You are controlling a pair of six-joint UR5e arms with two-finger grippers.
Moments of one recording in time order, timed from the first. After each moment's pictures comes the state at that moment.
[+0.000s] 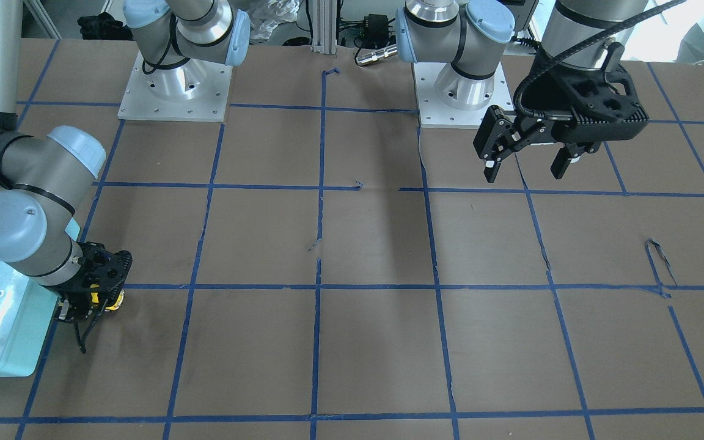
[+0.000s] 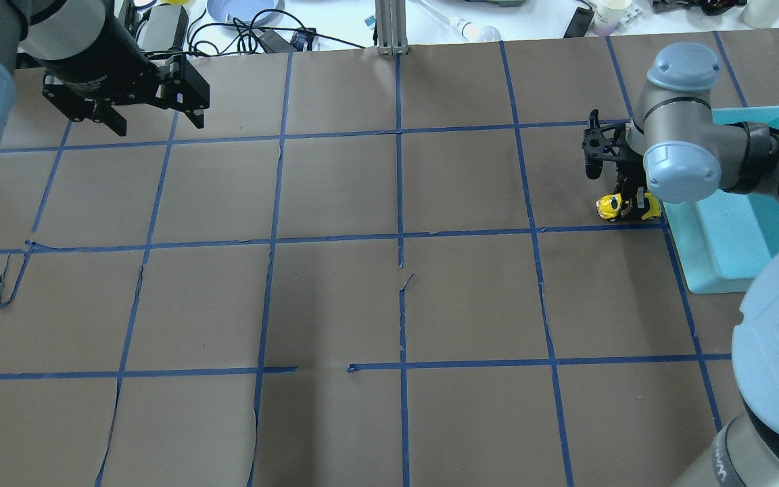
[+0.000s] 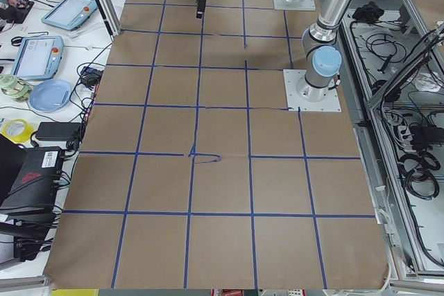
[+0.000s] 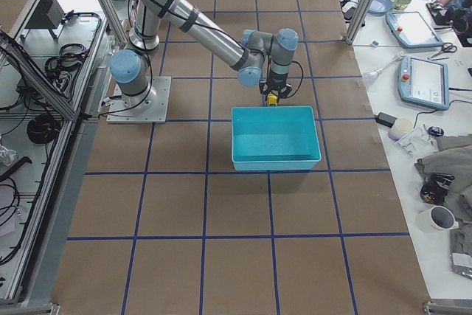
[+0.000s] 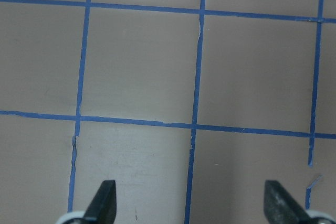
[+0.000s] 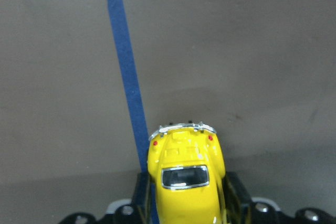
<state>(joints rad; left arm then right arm) -1.53 -1.56 -1.57 -1.41 1.60 -0.04 1.35 -1.14 1.79 -2.21 -1.68 -1.64</state>
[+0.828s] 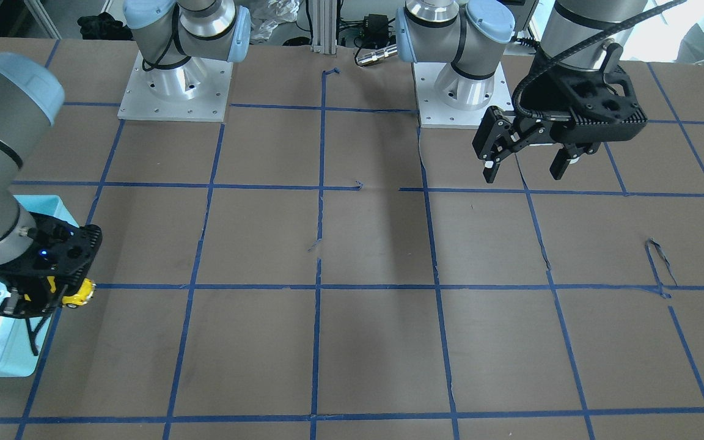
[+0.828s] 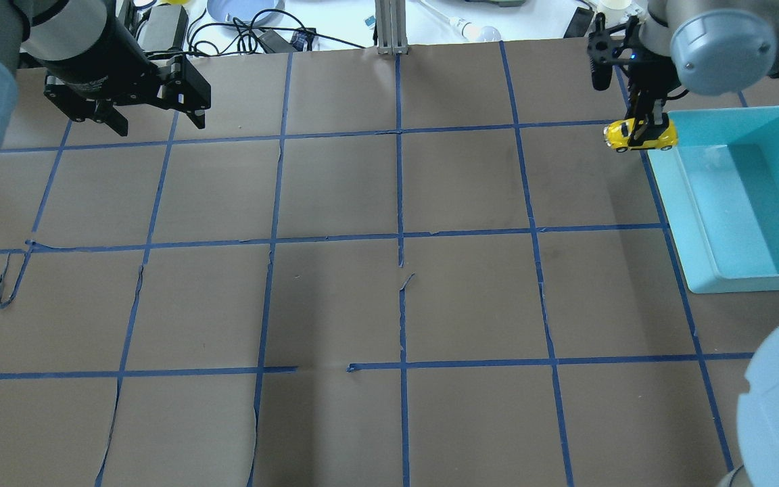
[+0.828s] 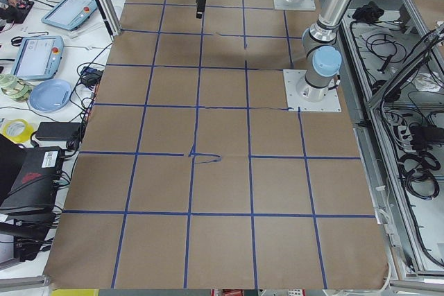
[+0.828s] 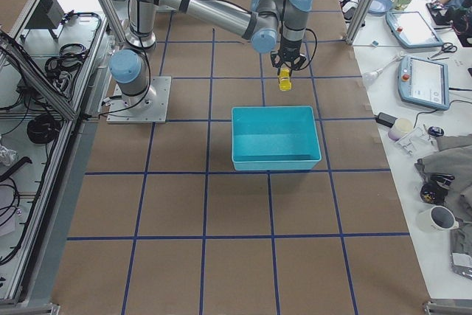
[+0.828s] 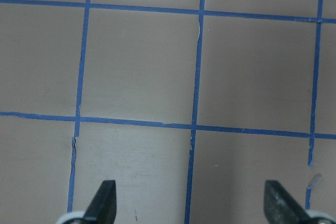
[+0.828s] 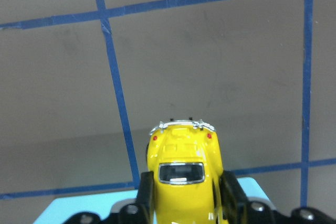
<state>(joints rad) -1.54 -1.56 -1.57 -1.40 1.60 -0.04 1.39 -1.23 1.47 -1.81 -1.72 -1.61</state>
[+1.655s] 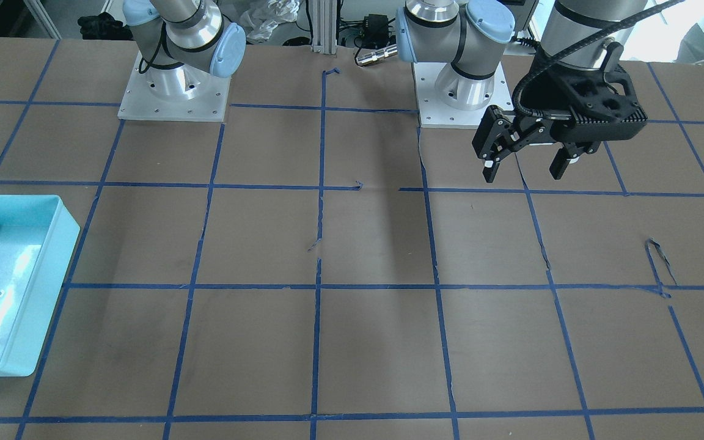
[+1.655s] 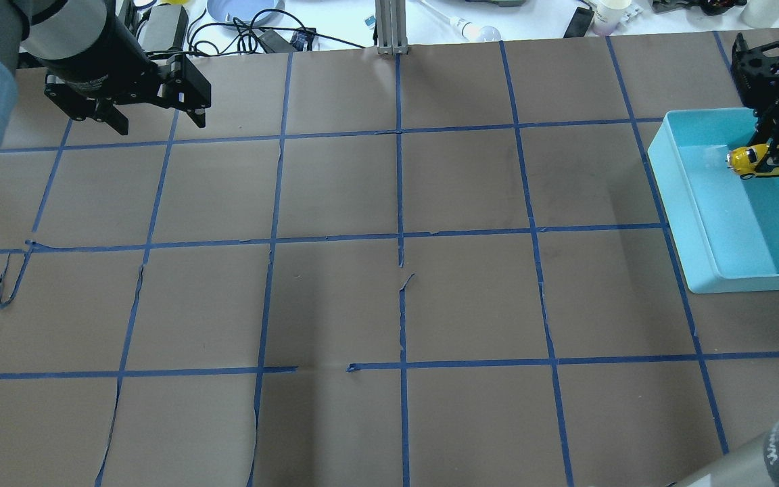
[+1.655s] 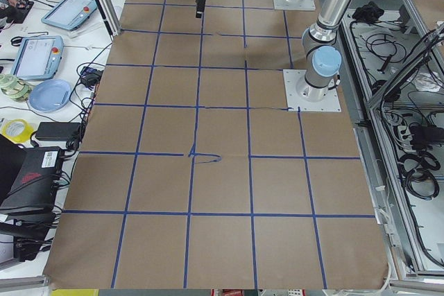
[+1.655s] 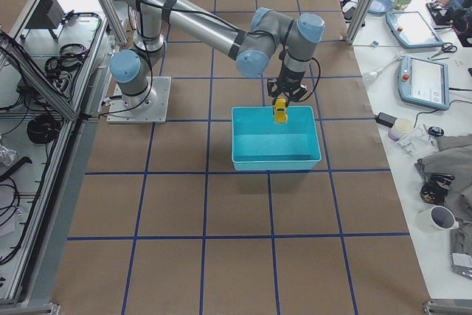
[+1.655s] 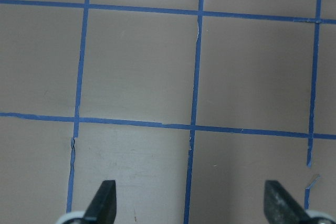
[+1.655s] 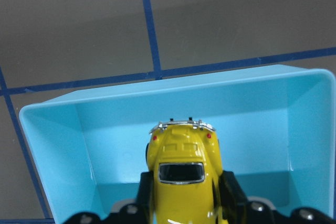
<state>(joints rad) -1.54 -1.56 -1.57 -1.40 1.59 -0.04 1.10 -1.20 1.55 -1.85 -1.72 -1.90</state>
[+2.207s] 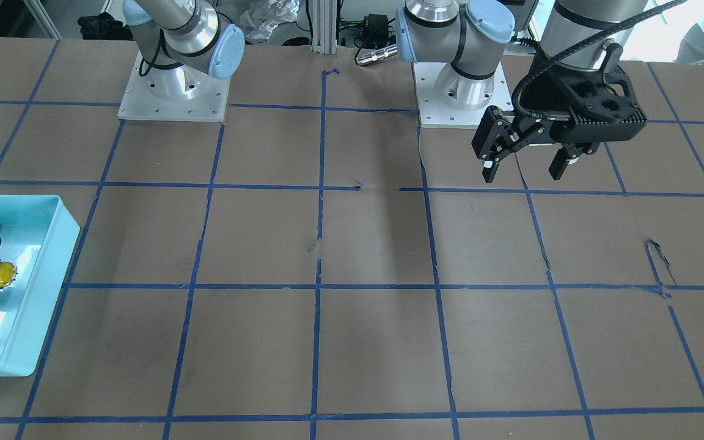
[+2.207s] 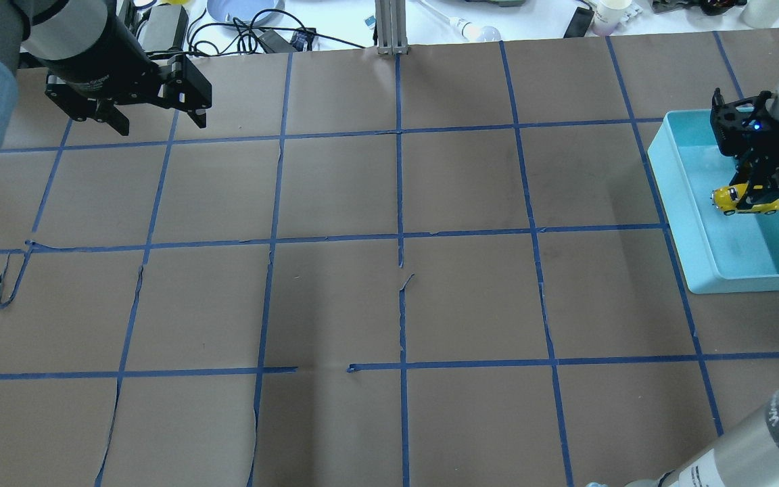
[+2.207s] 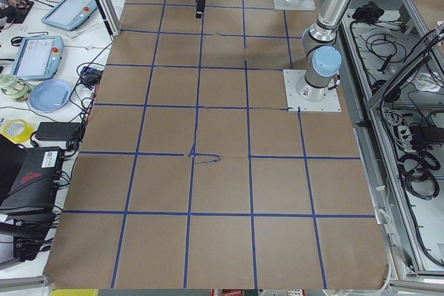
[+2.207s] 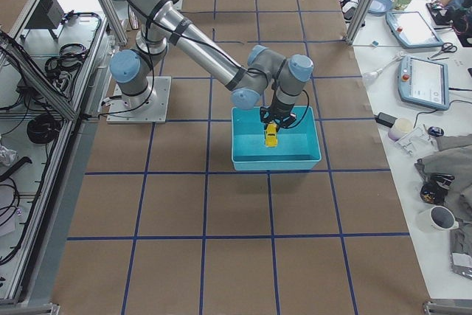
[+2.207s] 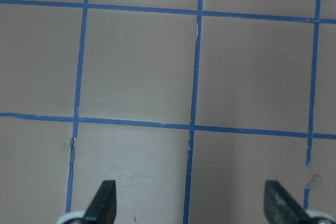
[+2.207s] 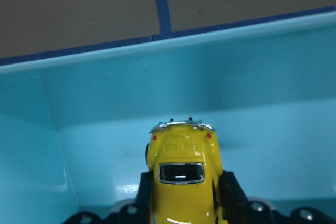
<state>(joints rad) -1.54 -1.56 -1.57 -1.40 1.59 -0.04 1.08 -1.12 1.64 -1.98 -1.76 -1.91</state>
